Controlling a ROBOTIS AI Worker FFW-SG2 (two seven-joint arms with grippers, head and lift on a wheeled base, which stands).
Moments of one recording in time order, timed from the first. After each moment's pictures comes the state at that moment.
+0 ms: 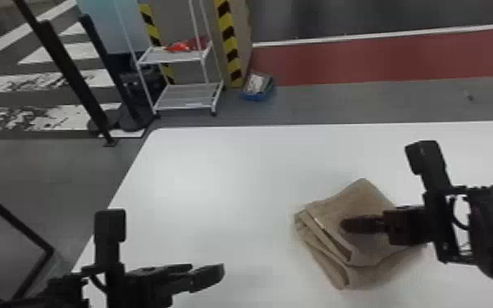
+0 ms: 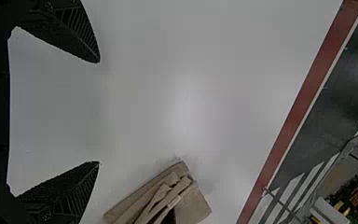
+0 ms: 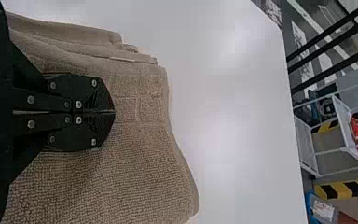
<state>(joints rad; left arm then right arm) 0.38 0.00 0.39 -2.42 0.06 1.43 -0.73 -0.16 0.00 0.14 -1.81 0.19 1.31 0.84</state>
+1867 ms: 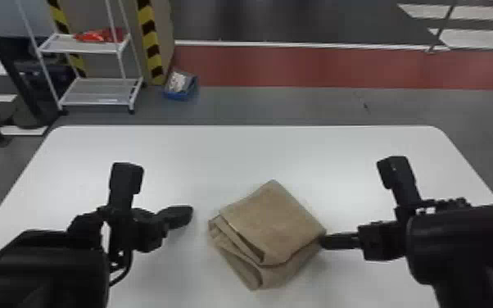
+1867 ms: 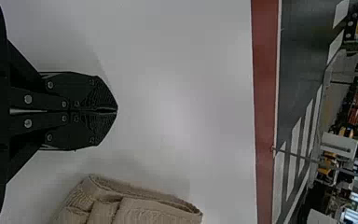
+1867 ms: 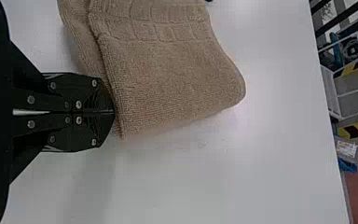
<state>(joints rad) 0.05 0.00 0.03 -1.81 -0.27 0.85 -0.74 -0.05 -0.07 0.06 -2.02 0.64 1.50 1.17</state>
